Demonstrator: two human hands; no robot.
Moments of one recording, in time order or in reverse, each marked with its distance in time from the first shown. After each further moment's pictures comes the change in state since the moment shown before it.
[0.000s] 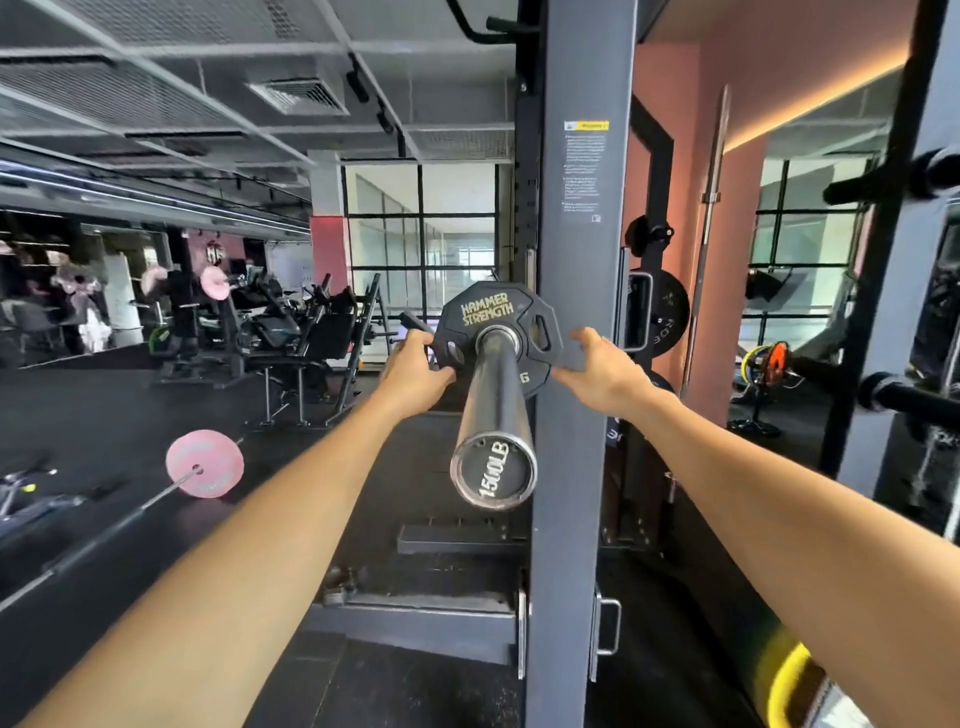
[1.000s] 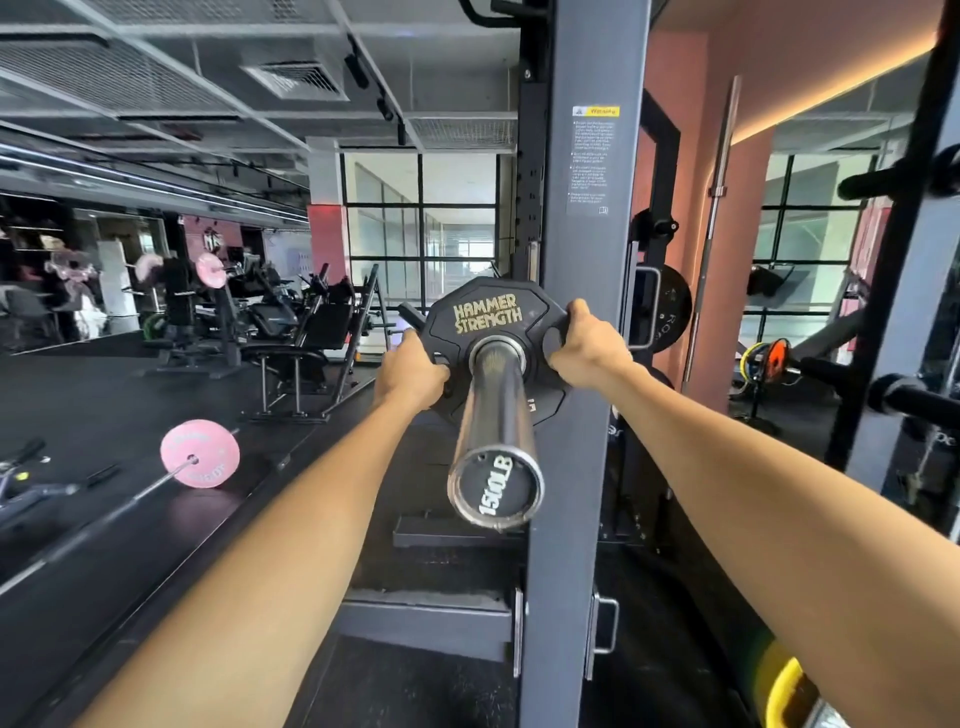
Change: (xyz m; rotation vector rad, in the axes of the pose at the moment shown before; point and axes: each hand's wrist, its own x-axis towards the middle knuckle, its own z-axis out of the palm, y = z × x) left_hand 0.010 0.006 0.013 0.159 0.107 -0.145; right_hand 0.031 -0.024 0.004 -0.049 0.075 0.048
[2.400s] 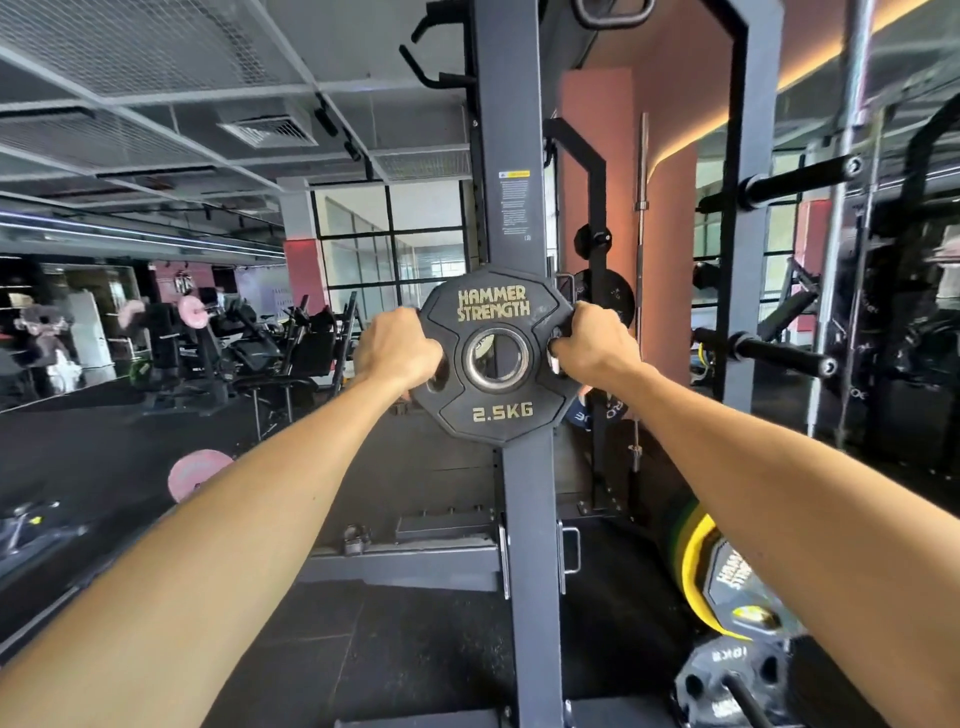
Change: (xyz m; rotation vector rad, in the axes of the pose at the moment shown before) left_hand -0.241 0.060 -0.159 0.187 0.112 0.271; right_hand -0.255 -0.020 -0.157 0.080 0.160 0.039
